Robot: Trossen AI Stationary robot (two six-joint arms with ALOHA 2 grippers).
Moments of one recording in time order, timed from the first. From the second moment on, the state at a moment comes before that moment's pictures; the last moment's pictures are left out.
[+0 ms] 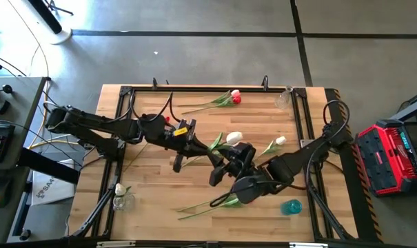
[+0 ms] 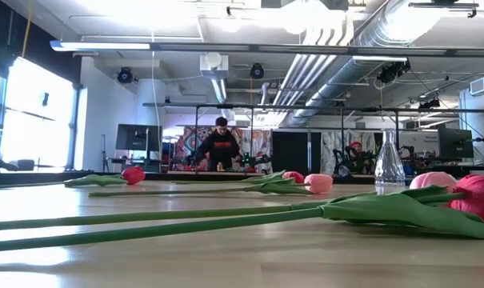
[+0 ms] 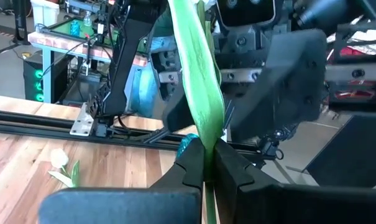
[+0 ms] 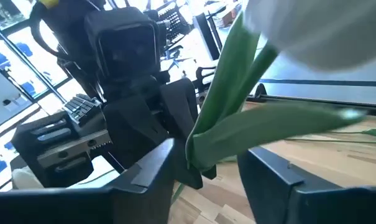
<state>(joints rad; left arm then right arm) -0.14 1.32 1.07 0.18 0.10 -0.27 0.53 1.77 1.79 -0.54 1.15 0.97</state>
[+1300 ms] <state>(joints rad) -0.14 1.32 1.07 -0.11 0.35 -0.24 0.33 1.73 1.79 -0.65 0.35 0.61</state>
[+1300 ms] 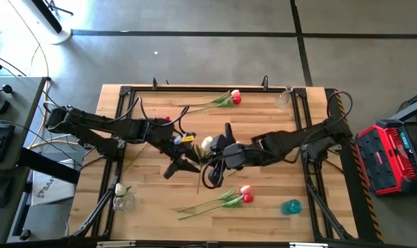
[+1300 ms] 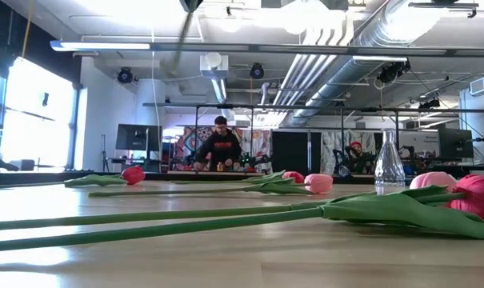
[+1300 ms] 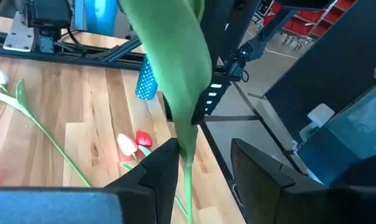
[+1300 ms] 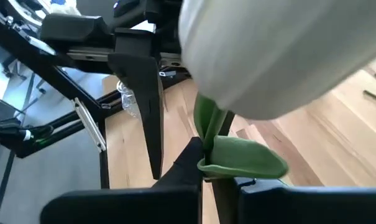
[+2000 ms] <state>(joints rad) -0.14 1.32 1.07 -0.08 0.26 -0.15 0.31 1.73 1.79 -0.65 0.29 0.56</state>
